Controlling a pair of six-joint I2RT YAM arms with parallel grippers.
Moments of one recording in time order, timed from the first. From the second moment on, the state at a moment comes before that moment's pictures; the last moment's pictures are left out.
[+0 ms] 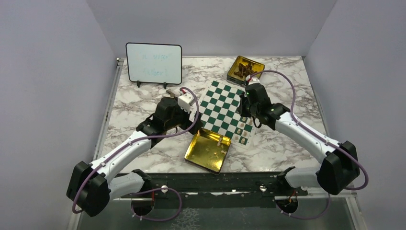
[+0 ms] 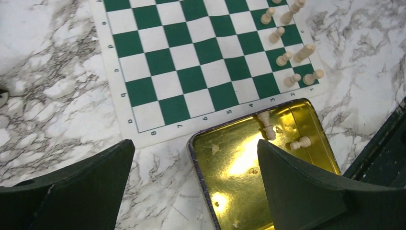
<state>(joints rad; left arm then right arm) -0.62 1.11 0.72 -0.10 0.22 -0.07 0.59 1.29 0.98 -0.39 0.20 0.36</state>
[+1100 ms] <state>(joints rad) -0.57 0.80 0.56 -0.10 0.24 -0.09 0.36 1.82 1.19 -0.32 0.27 0.39</state>
